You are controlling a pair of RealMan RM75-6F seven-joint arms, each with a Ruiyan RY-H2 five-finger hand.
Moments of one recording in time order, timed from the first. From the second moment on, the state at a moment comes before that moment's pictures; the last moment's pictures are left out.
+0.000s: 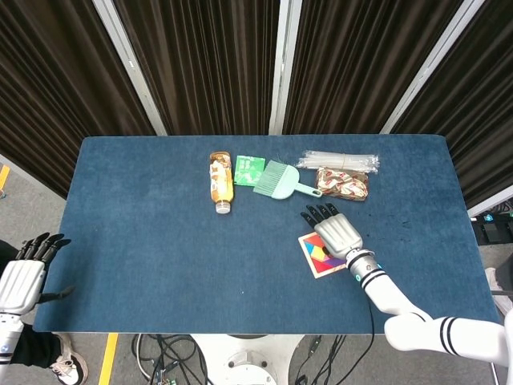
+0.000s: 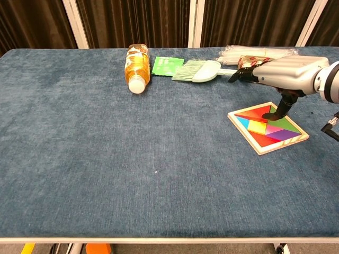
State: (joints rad) left arm -0.12 -1.20 0.00 -1.38 1.54 1.45 -0.19; right arm 0.85 -1.37 0.01 -1.61 -0.93 0.89 -0.58
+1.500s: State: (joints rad) left arm -0.12 -1.21 0.01 -1.36 1.54 1.44 -0.22; right arm 0.73 -1.22 -0.06 -1.86 -0.99 0.93 -0.54
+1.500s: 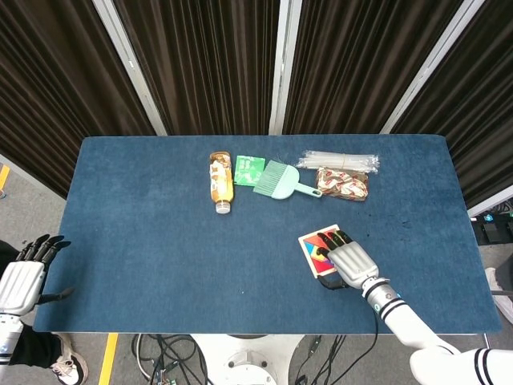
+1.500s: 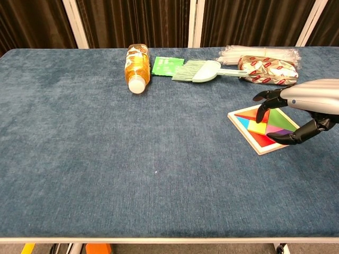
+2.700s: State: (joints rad) left arm -0.12 -1.21 0.01 -1.35 1.54 1.43 -0.23; right arm 0.73 -1.28 -0.06 -1.82 -0.92 0.94 -0.62
